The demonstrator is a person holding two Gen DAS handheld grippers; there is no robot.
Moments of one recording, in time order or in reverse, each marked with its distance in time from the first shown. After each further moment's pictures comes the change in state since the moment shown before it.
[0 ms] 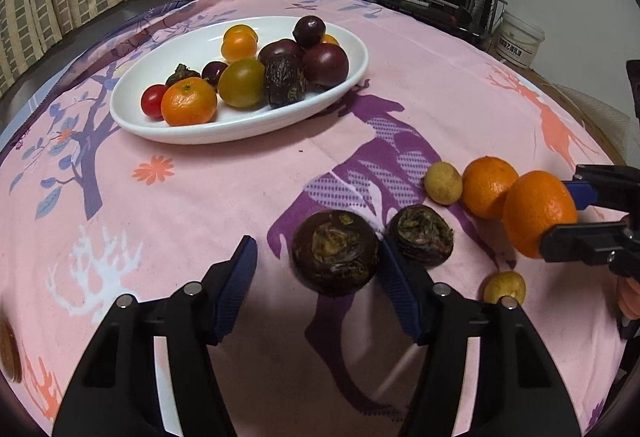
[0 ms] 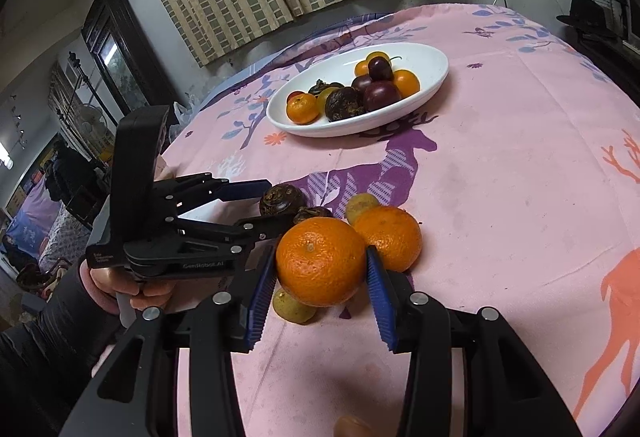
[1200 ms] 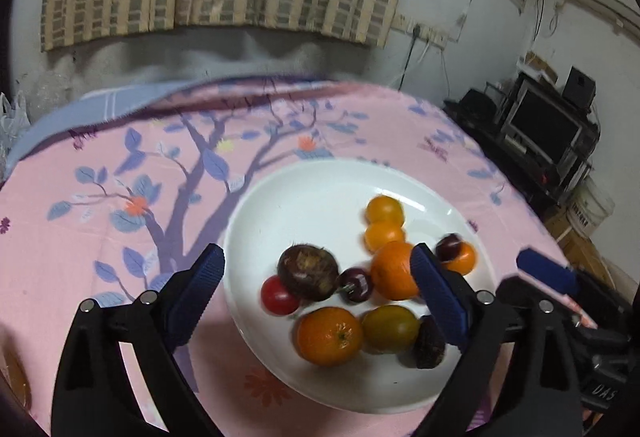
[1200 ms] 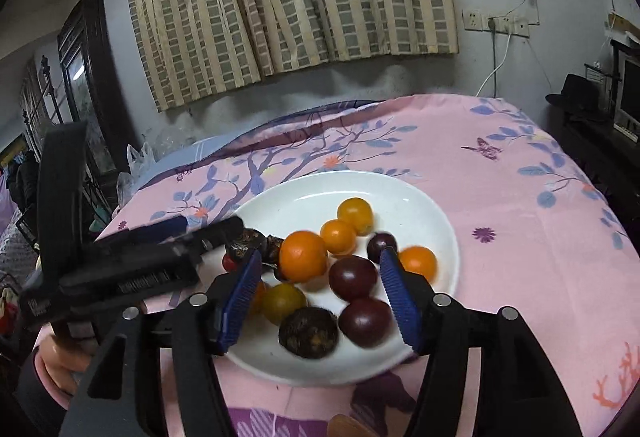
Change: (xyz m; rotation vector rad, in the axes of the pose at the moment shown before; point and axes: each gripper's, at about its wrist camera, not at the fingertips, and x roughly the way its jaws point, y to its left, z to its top) left arm -0.013 0.112 0.113 -0.436 -0.278 0.169; right arm 0.067 0.001 0.153 -0.078 -0.194 -0.179
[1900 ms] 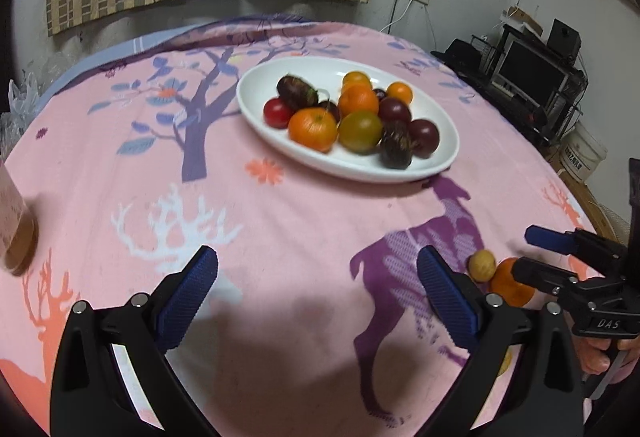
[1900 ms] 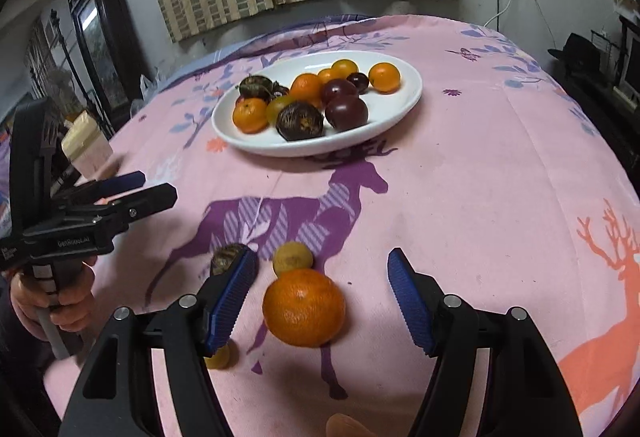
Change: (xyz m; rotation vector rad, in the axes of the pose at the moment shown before) left arm -0.073 -0.009 -0.128 0.060 0.135 0.026; right arm -0.059 -0.012 -0.114 -0.078 0.254 0.011
